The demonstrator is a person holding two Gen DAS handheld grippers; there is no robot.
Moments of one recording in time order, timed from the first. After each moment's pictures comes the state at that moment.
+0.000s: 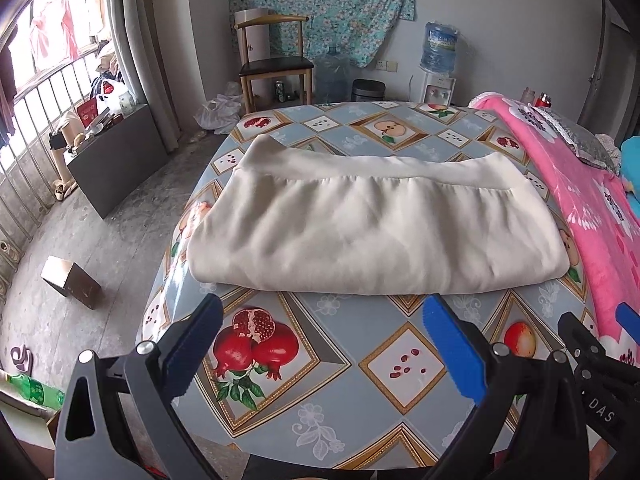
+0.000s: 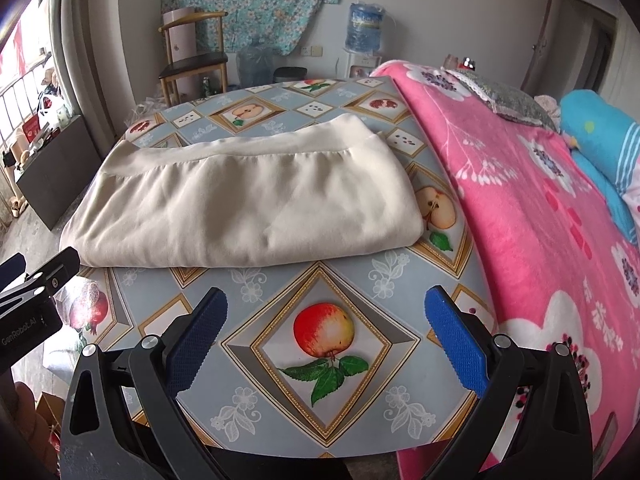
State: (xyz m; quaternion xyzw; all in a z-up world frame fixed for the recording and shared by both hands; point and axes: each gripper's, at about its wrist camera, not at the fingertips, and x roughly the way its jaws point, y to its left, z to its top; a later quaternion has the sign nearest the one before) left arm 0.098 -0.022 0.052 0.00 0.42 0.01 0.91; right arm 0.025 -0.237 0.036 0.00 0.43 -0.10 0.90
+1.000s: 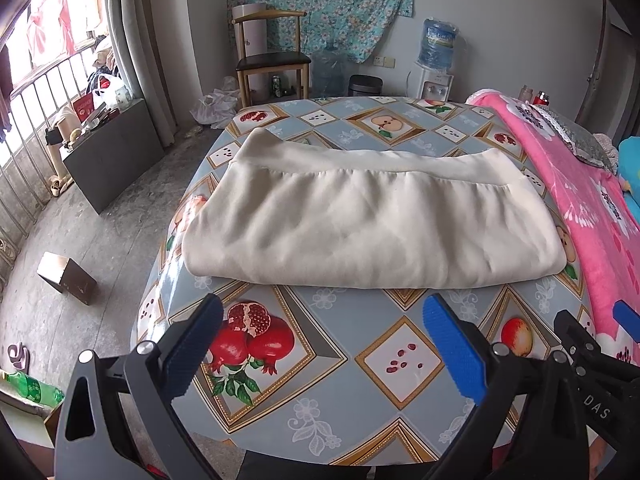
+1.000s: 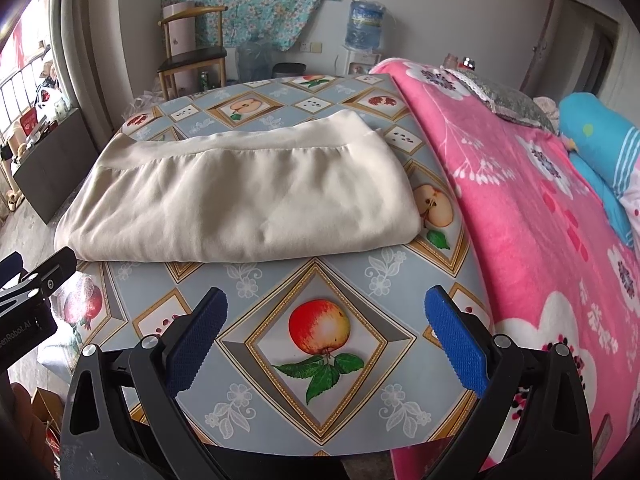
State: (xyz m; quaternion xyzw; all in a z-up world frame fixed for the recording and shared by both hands) left arm 0.097 -0.022 0.050 -0.01 0.43 0.01 0.90; right arm 0.026 -0.236 0.034 -0.01 0.43 -0.10 0.90
